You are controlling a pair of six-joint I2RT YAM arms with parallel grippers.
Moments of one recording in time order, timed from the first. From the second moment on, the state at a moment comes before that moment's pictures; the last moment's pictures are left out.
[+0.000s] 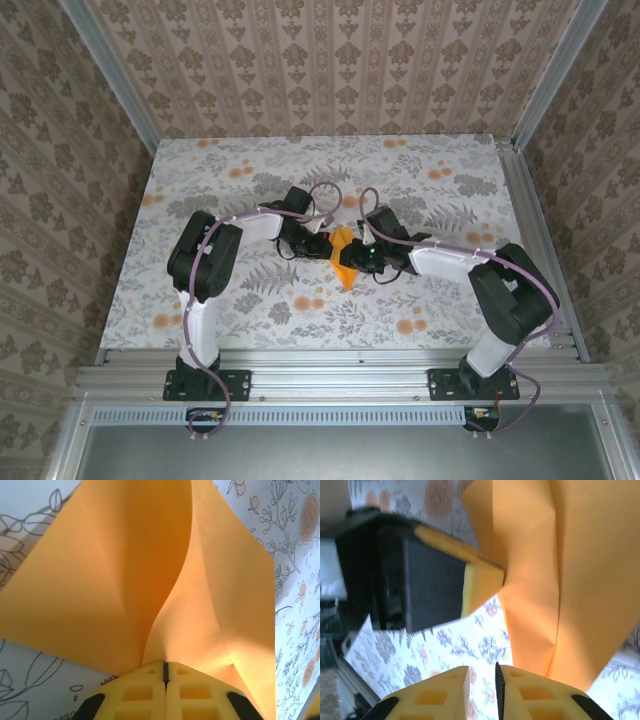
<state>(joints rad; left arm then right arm) -0.56 2.05 1.28 -0.46 0.62 -0.24 0.57 1.65 0.89 -0.14 -0.36 0.77</state>
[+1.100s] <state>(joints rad) -0.55 2.06 1.28 -0.46 0.64 -0.22 0.77 1.73 1.00 -0.39 -0.02 0.54</state>
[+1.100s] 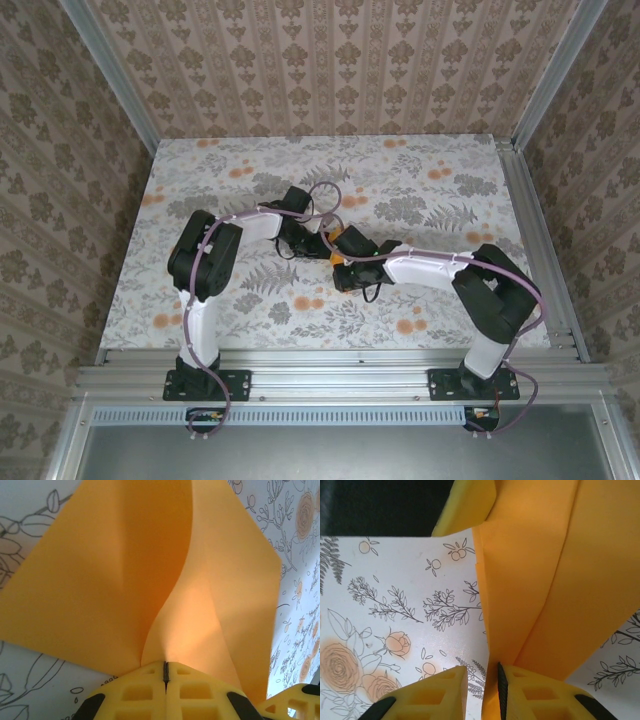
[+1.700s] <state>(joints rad) -0.55 2.06 1.28 -0.46 0.65 -0.22 0.83 1.79 1.04 -0.44 0.08 0.47</state>
